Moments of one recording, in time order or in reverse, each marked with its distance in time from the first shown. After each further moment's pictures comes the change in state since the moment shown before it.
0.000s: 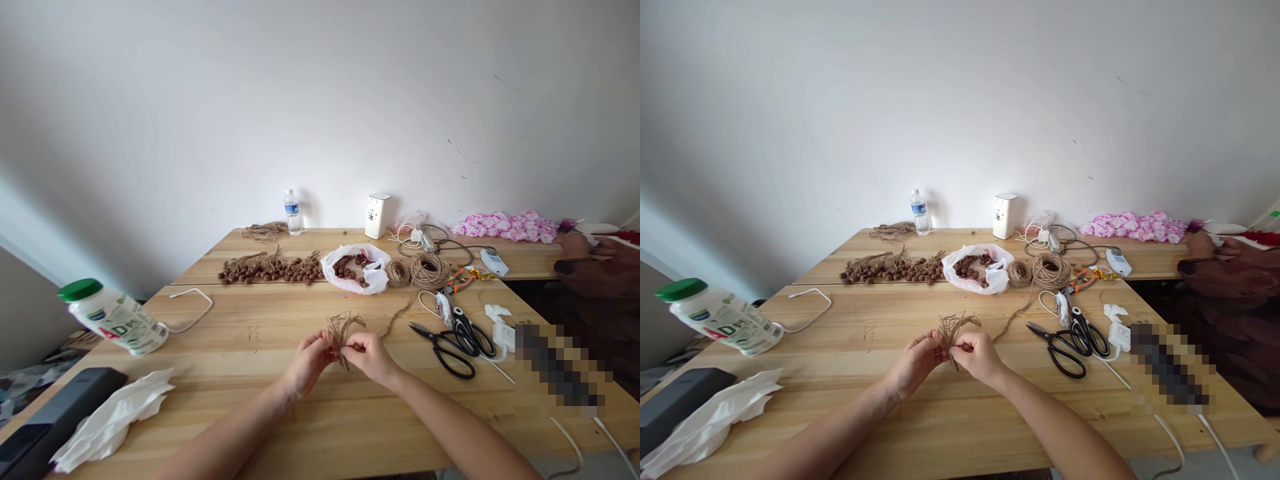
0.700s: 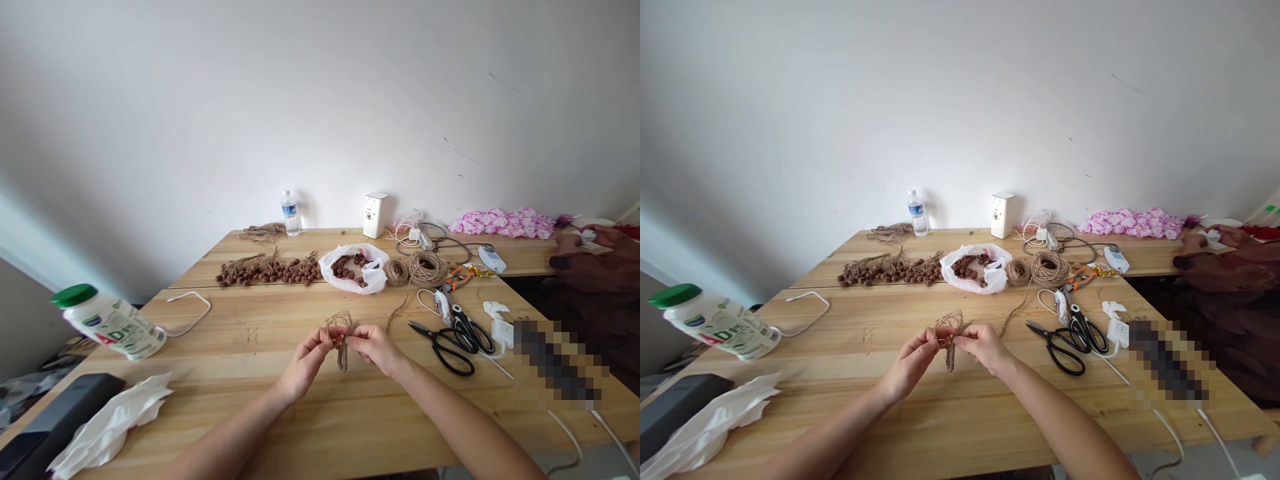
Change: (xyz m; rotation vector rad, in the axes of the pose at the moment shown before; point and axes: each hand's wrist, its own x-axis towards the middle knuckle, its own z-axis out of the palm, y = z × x) left_hand -0.010 0.010 0.002 0.244 -0.189 0.264; right_hand 0.006 -0.002 -0.015 0.363 -0.086 0.282
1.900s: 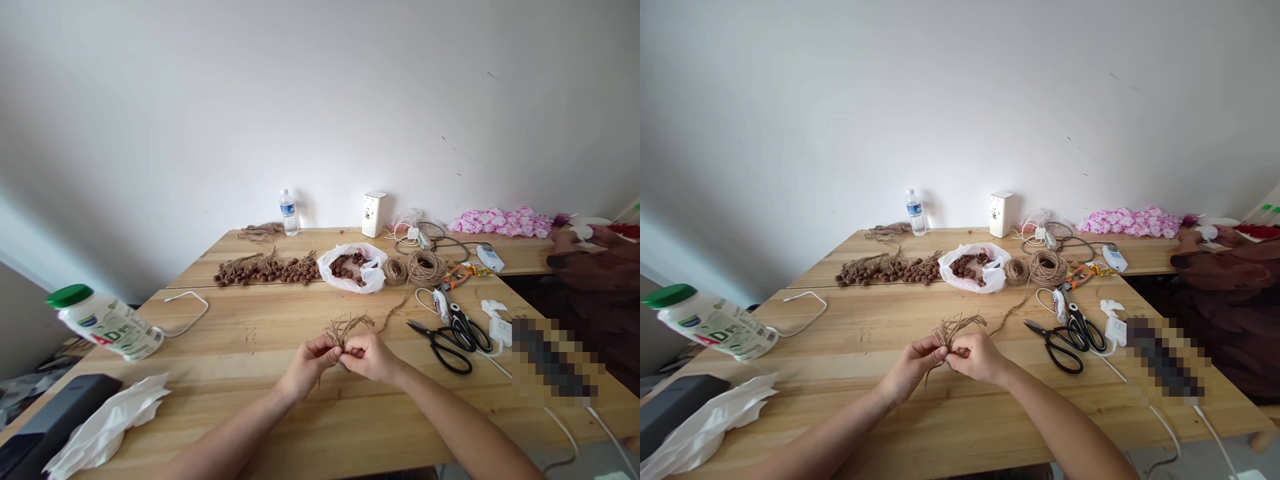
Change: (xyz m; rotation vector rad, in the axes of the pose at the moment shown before) left_hand 0.000 0.001 0.004 0.210 0.028 -0.171; right_hand -0.015 -0.005 0.005 -0.569 -0.085 -0.476
